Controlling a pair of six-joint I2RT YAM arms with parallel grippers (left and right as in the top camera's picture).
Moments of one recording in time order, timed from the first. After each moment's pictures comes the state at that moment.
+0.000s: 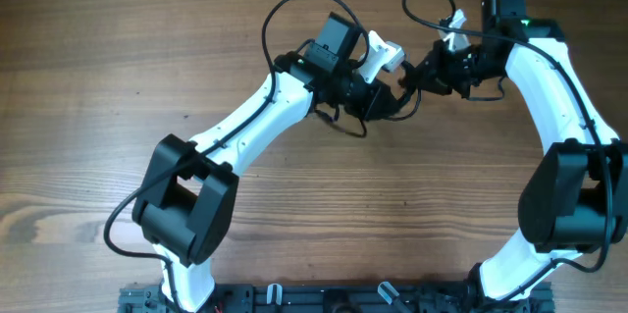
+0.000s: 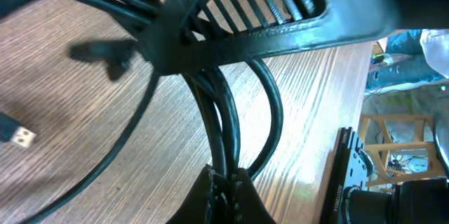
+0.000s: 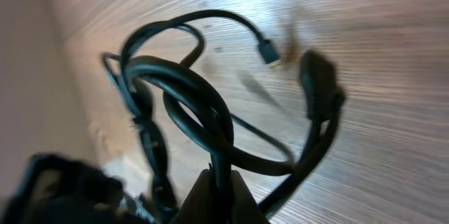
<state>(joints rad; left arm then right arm) -0.60 1.95 1.49 -0.51 0.72 -0.07 -0.02 1.87 1.48 -0.99 -0.69 0.25</state>
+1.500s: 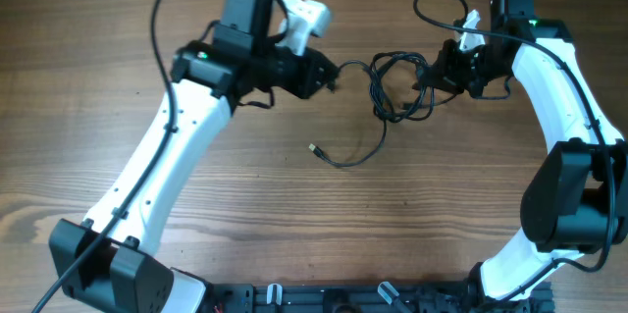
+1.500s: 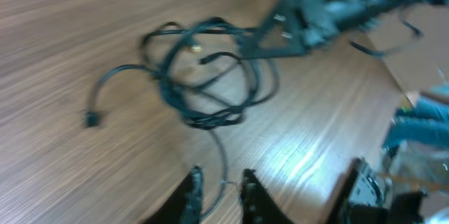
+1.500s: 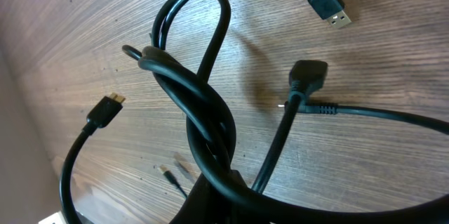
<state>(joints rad) -0.41 1.62 1.49 -0.74 0.61 -0.04 -0.04 1.87 1.48 -0.97 -0.58 0.27</state>
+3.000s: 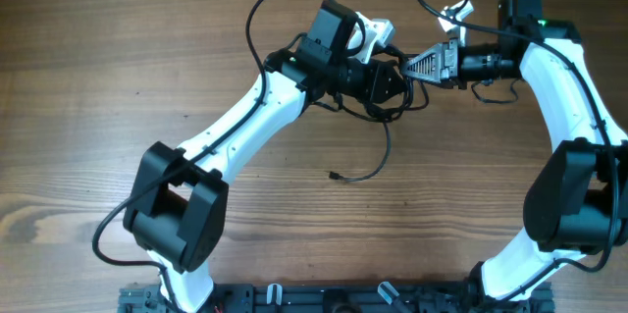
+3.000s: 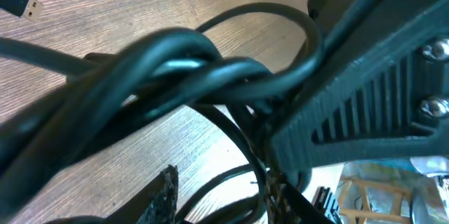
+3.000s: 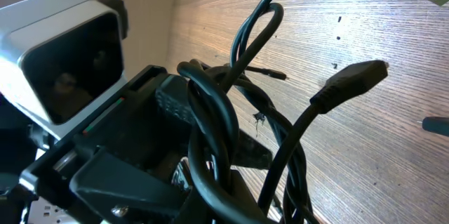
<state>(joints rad) -0.59 1.91 1.49 -0.39 0.64 -0.36 -0.07 1.87 1.48 -1.04 -1.13 -0.13</state>
